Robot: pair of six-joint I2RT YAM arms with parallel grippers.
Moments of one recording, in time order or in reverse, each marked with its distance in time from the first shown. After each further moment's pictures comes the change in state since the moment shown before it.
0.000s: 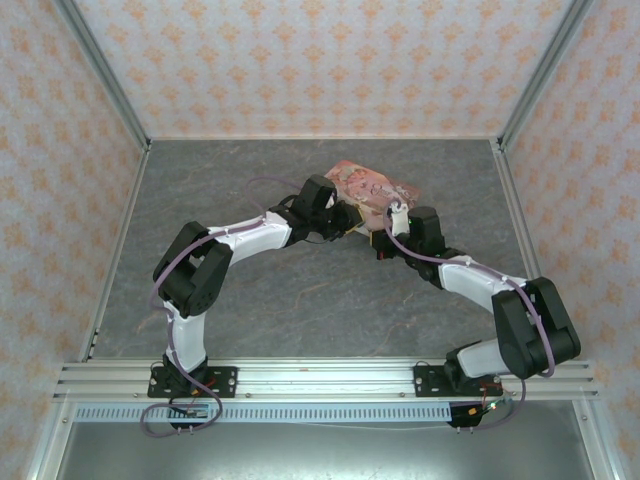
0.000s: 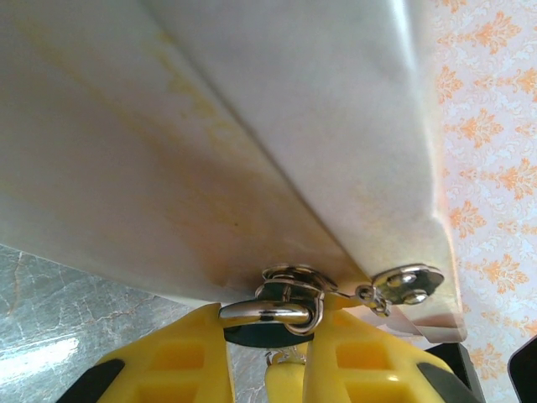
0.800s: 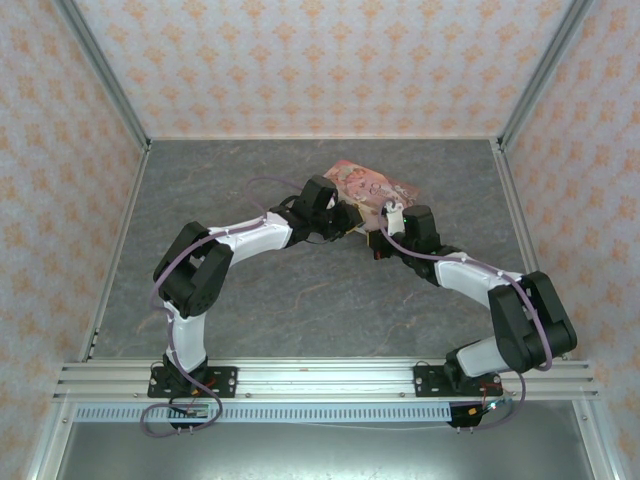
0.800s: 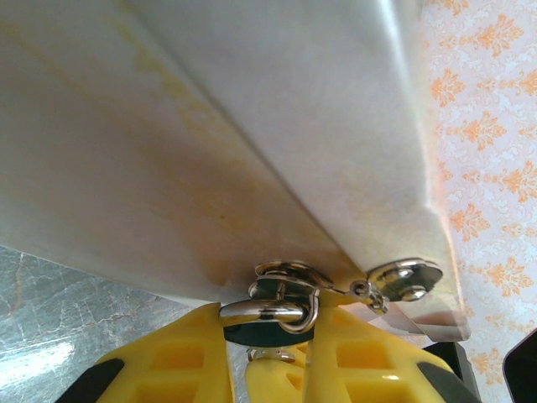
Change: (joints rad) left arm -0.007 -0.001 0.000 0.000 -0.020 0.000; right arm 0.022 0.035 0.026 -0.014 0.026 -0.021
